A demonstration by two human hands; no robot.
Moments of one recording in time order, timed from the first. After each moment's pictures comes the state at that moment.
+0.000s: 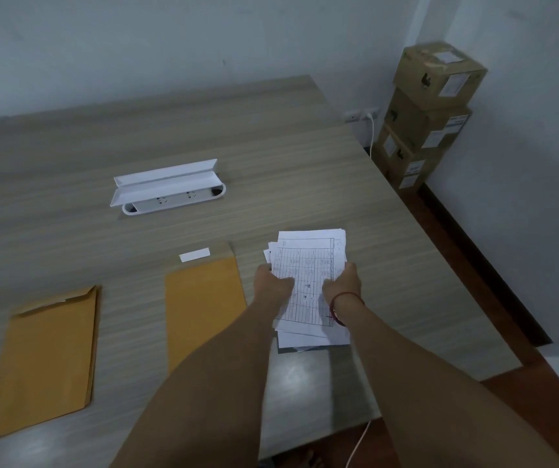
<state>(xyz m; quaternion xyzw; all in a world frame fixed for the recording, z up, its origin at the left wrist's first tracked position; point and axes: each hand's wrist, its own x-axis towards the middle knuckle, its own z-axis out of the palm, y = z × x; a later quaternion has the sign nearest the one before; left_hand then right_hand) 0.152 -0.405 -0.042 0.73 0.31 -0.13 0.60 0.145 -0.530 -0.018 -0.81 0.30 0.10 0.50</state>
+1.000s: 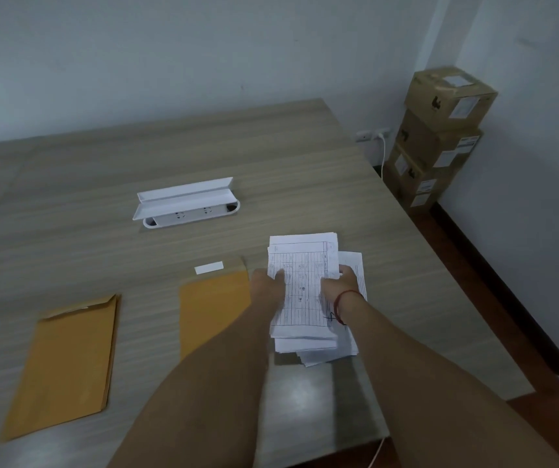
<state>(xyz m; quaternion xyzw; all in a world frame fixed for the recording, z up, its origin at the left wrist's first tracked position) 0.157 -0.383 -0.009 0.77 0.32 -0.08 0.55 0.160 -0.517 0.014 -0.75 0.26 0.15 0.58</state>
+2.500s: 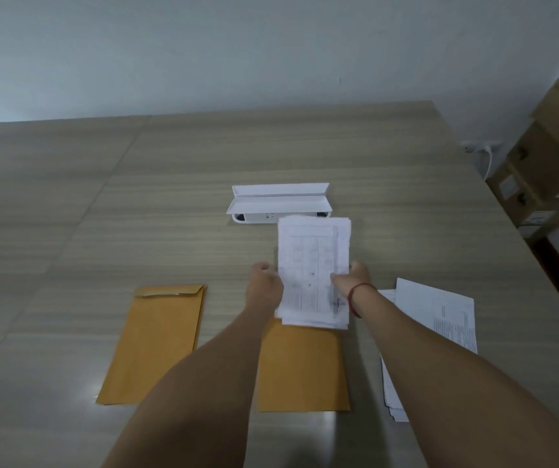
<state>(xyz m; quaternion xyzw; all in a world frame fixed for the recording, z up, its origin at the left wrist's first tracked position) 0.164 -0.206 -0.006 0.77 0.37 -0.02 0.53 0.228 -0.360 0.008 -0.80 0.16 0.23 0.53</state>
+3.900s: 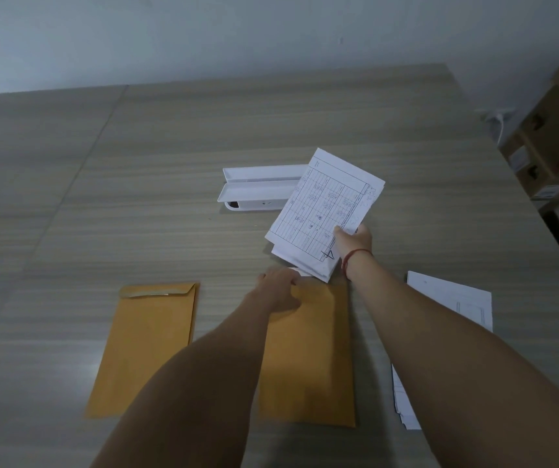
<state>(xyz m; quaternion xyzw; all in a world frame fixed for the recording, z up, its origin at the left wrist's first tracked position) 0.195 -0.195 -0.028 0.95 0.07 -0.23 0.22 0.291 -0.325 -0.003 -0.71 0.23 0.12 0.65</state>
